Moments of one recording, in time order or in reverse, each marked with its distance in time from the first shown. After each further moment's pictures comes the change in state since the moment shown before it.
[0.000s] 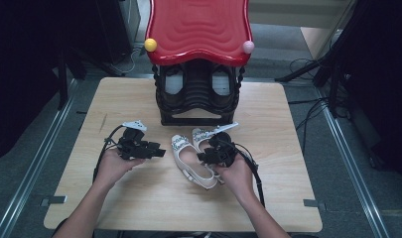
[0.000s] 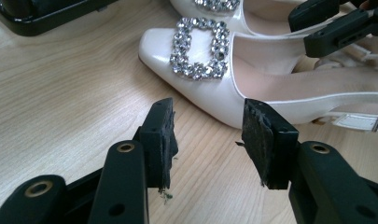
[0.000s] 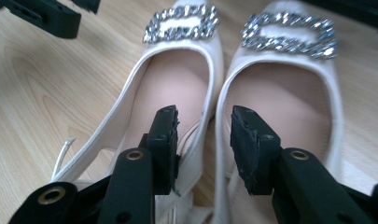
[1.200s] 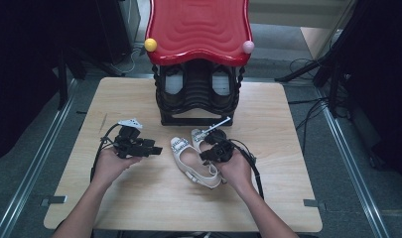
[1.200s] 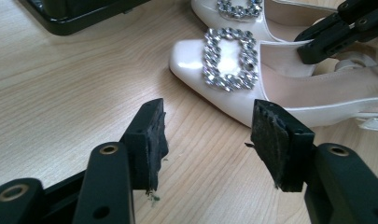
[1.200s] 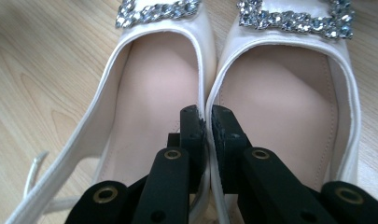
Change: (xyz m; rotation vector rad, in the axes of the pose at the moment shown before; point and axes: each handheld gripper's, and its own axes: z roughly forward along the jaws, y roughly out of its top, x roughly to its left) left arm 0.010 -0.003 -0.007 -0.017 0.044 -0.032; right arm -0.007 0.012 0.012 0.144 -0.006 -0.009
